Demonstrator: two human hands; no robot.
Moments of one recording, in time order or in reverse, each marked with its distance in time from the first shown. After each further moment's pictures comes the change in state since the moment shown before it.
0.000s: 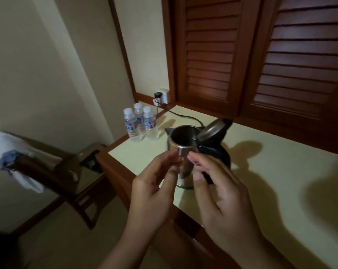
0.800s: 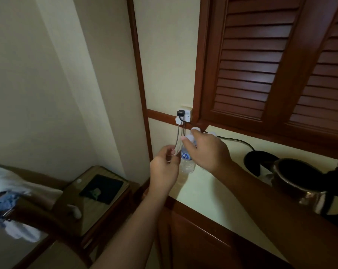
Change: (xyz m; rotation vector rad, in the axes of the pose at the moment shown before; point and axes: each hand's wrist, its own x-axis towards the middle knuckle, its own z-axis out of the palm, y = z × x) left_hand 0.237 -0.172 -0.174 0.160 -0.048 -0.183; right_hand 0.234 0.071 0.282 -0.893 -0.161 0.204
